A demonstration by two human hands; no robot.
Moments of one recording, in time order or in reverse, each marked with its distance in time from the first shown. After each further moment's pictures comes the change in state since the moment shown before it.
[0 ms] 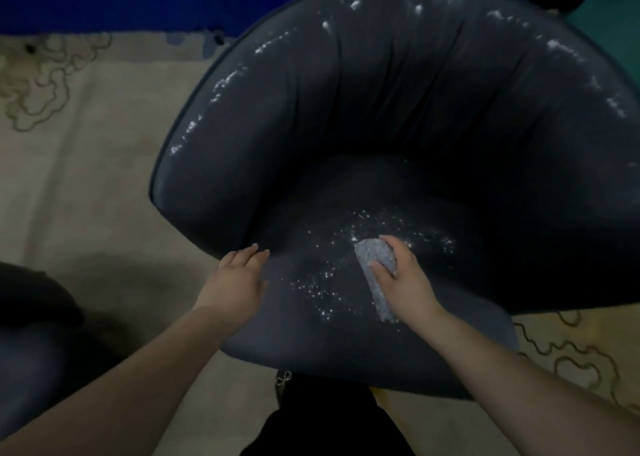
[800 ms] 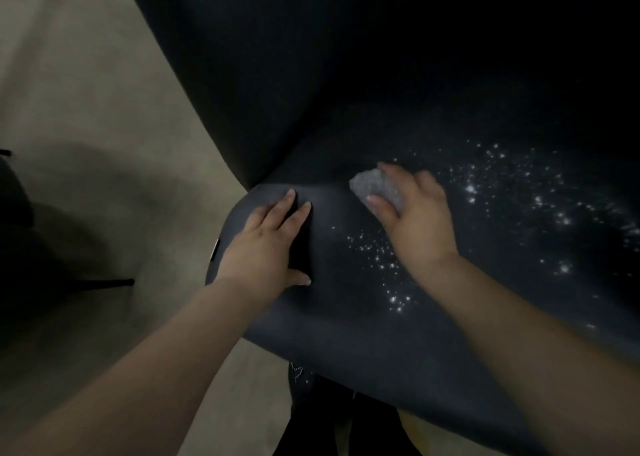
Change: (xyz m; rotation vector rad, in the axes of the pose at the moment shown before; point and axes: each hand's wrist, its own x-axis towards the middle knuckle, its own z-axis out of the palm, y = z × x) left_hand 0.065 -0.084 0.191 -0.162 -0.039 -0.098; right_hand 0.122 0.070 0.198 -0.392 0.076 -0.414
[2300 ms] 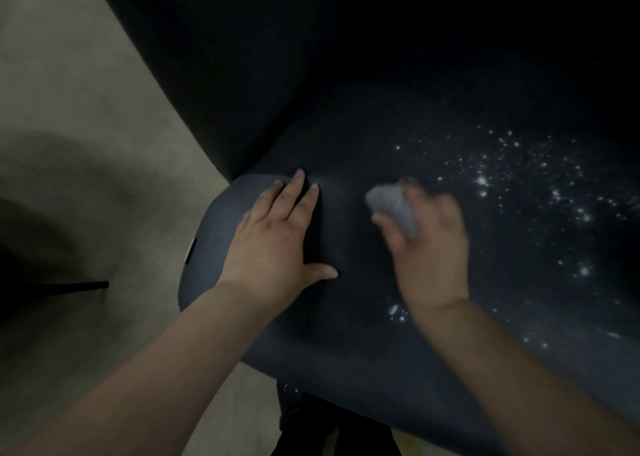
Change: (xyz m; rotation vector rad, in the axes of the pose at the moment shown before) left_hand 0.012 0.023 0.015 -0.014 0.196 0.064; right_hand -0.032 0.015 0.016 -0.084 0.193 0.006
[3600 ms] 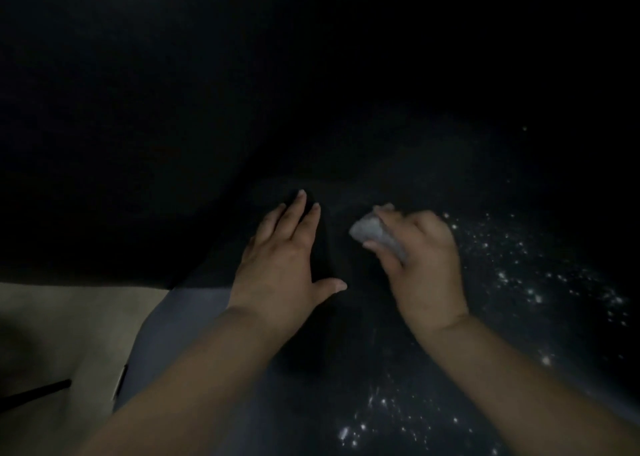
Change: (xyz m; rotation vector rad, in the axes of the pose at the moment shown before) left_hand 0.111 0.071 -0.029 -0.067 0.023 0.034; right_hand 0.100 0.054 -0.031 0.090 -0.020 -0.066
